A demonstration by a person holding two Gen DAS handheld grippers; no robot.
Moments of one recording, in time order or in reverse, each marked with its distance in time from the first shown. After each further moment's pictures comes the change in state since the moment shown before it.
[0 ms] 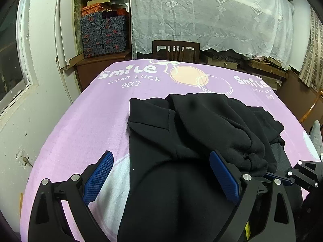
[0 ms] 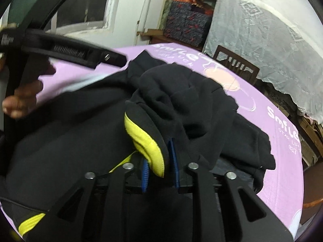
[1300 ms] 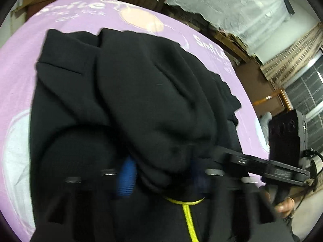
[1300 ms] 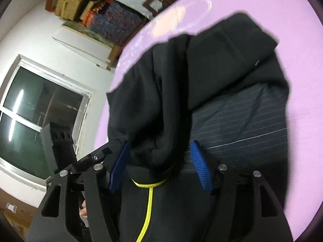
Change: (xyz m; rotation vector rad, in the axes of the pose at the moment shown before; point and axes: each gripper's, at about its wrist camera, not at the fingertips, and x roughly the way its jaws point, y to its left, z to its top) left arm 0.070 -0.033 -0.003 -0.129 0.393 -0.481; right arm 0.020 -0.123 -0.036 1.062 0.121 0.471
